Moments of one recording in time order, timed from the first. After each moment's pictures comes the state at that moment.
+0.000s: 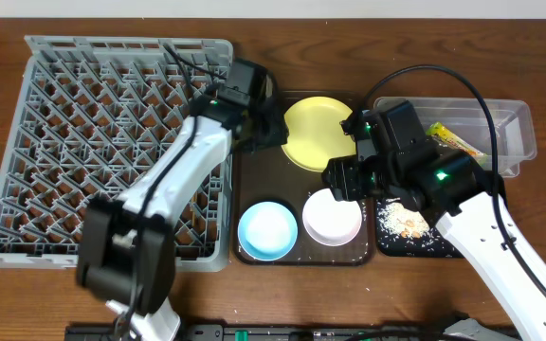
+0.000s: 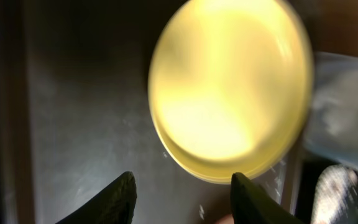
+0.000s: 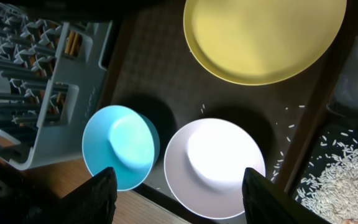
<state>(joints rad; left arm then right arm) -0.39 1.85 1.38 -0.65 0.26 -0.55 0.50 1.35 1.24 -0.93 -0.21 0.32</state>
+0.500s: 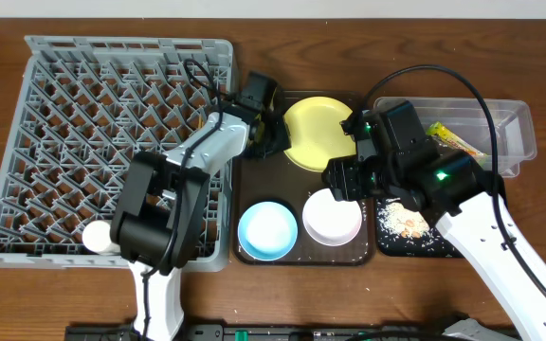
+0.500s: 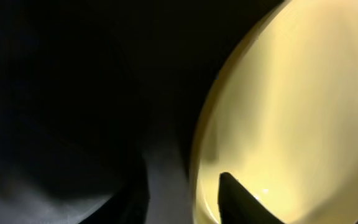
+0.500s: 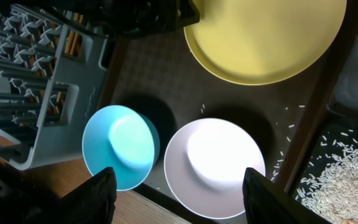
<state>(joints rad) -0.39 2.08 1.38 -0.50 0.27 -0.69 0.50 1.35 1.24 -0.93 -0.21 0.32</state>
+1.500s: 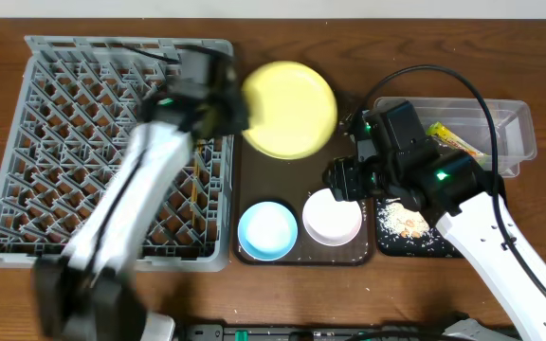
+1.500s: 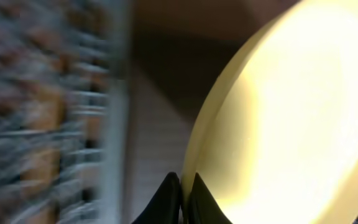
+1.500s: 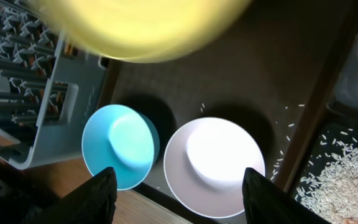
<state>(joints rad) -0.24 1.57 1.39 -0.78 0.15 -0.38 0.50 1.35 1.24 -0.93 -0.21 0.32</state>
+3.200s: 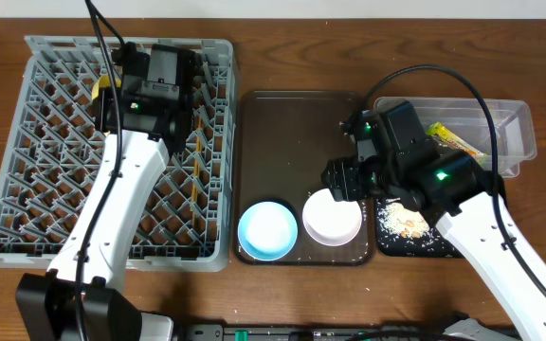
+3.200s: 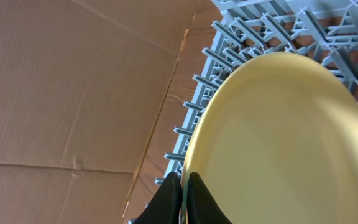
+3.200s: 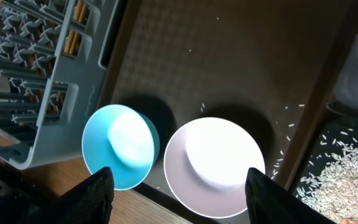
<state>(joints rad) -0.18 1.57 1.40 -0.86 -1.02 -0.01 0.50 1.35 1.24 -0.93 -0.21 0.32</state>
